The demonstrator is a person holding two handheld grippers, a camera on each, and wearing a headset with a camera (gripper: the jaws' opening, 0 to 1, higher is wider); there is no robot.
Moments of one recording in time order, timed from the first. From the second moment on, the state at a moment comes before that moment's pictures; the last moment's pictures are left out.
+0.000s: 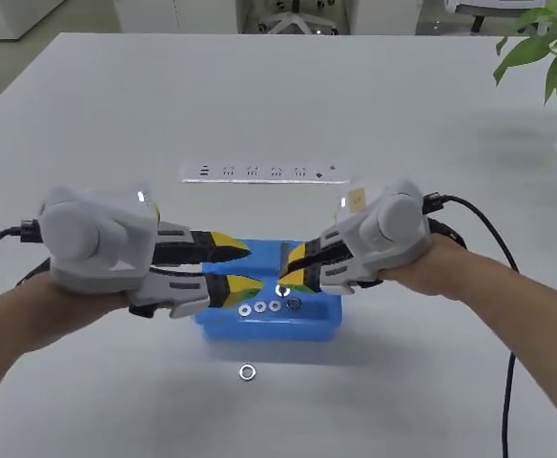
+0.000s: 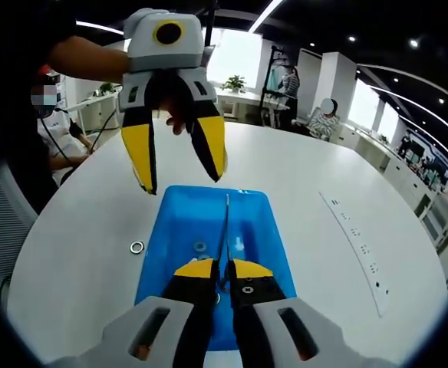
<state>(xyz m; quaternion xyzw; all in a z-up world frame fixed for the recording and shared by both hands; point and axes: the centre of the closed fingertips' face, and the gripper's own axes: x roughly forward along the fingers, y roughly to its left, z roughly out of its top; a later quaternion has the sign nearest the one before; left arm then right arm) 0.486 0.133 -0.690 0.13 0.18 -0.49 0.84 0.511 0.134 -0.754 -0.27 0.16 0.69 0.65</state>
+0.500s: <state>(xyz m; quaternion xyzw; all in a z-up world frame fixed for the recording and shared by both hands) 0.503 0.111 -0.694 0.17 0.17 -0.51 0.83 0.509 0.135 -0.754 -0.29 0.16 0.70 0.64</state>
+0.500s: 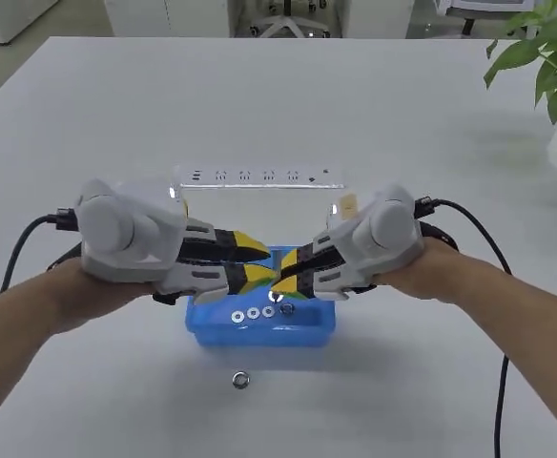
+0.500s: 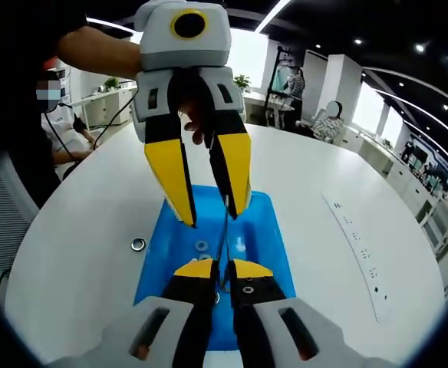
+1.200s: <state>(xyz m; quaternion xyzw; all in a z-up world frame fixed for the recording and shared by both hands) 0.508 0.108 -0.692 0.19 0.16 -0.52 0.82 0.510 0.133 -0.753 -0.30 0.15 0.70 0.63</state>
